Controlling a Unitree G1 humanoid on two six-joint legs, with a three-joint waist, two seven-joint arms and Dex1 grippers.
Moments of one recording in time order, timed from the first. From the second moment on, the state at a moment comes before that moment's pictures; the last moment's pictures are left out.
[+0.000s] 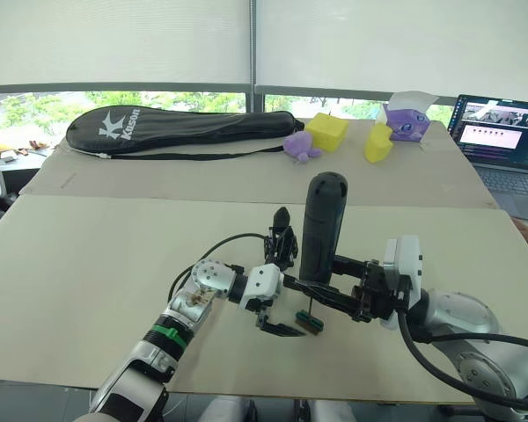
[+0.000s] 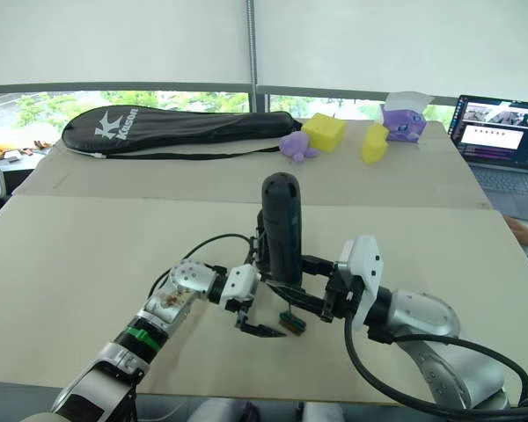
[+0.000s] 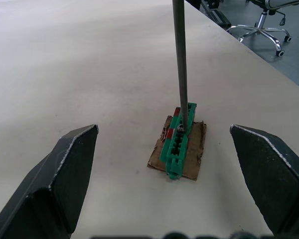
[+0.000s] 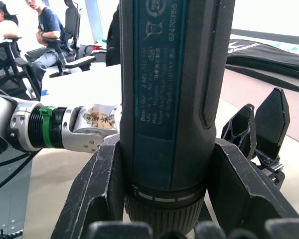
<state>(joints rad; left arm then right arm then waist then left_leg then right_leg) -0.53 0.29 -0.40 0.37 -0.14 -0.17 -1.37 -0.03 -0.62 -0.05 -0.71 0.71 0.50 0.73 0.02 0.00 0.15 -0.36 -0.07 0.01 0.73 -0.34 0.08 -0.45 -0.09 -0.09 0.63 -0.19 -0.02</state>
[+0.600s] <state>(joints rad) -0.53 0.29 -0.40 0.37 -0.14 -0.17 -1.37 -0.03 -0.62 -0.05 -0.71 0.71 0.50 0.74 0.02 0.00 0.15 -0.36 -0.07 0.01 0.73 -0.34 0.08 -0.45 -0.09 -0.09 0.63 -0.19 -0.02</state>
